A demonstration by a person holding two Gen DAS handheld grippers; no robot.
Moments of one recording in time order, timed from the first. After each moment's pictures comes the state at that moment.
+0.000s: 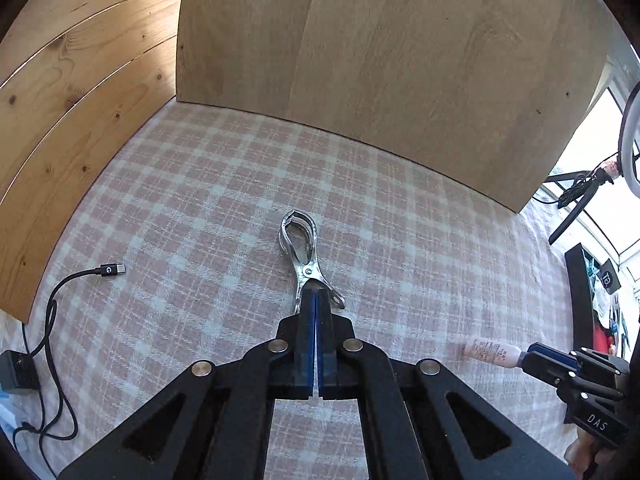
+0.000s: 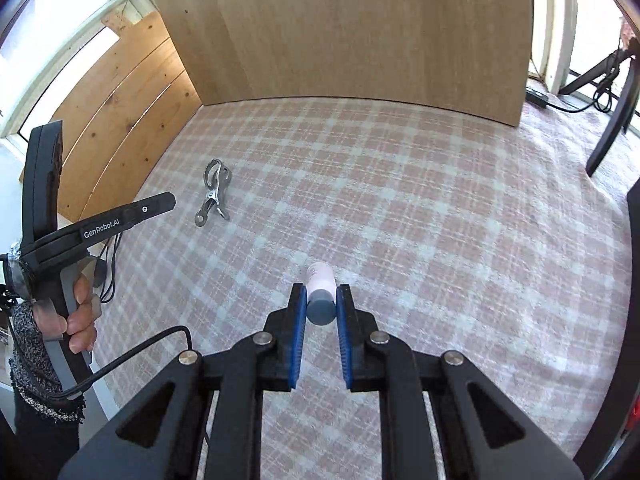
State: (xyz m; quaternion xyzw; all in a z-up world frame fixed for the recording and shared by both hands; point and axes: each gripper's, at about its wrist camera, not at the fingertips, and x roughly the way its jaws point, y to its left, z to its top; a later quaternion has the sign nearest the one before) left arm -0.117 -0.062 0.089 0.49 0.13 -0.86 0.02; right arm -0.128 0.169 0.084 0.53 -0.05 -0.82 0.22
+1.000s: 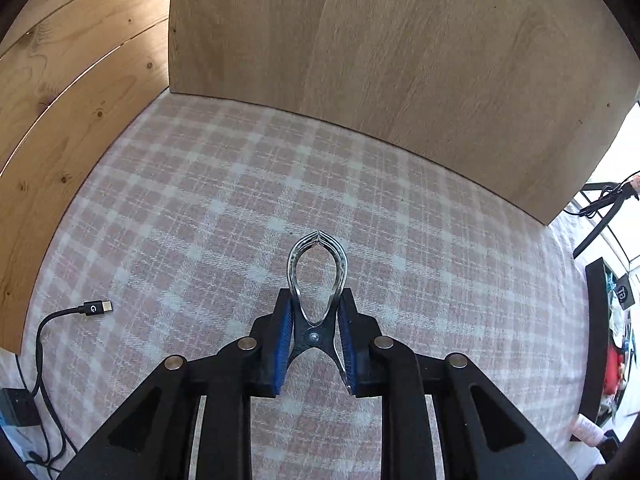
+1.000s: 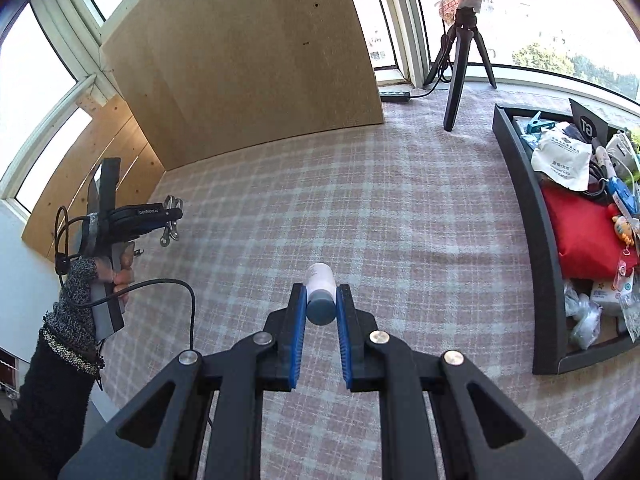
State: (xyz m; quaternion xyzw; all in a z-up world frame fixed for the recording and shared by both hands) left arm -0.178 -0.100 0.063 0.51 0.12 -0.85 0.02; right arm -0.028 0.243 0.129 0.47 -0.13 -0.87 0.11
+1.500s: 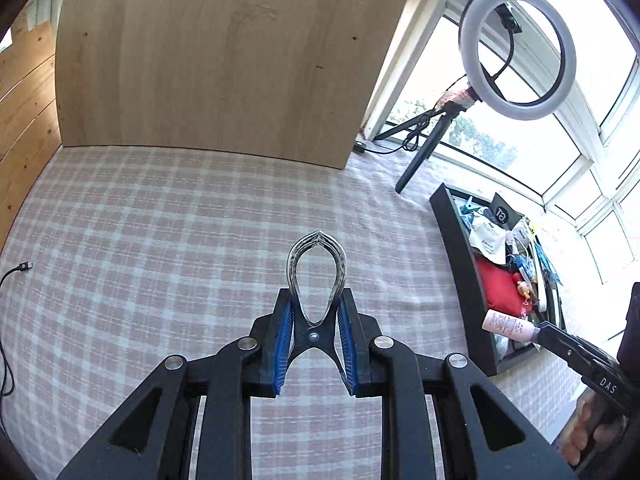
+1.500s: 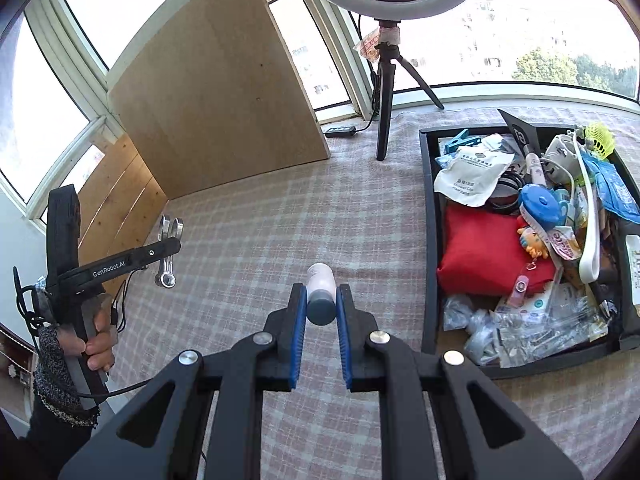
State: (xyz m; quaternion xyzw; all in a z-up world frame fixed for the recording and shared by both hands) left arm -0.082 0.128 0.154 0.47 0.10 -0.87 -0.14; right arm -0.002 0.398 0.166 0.43 -0.15 -0.88 0.12
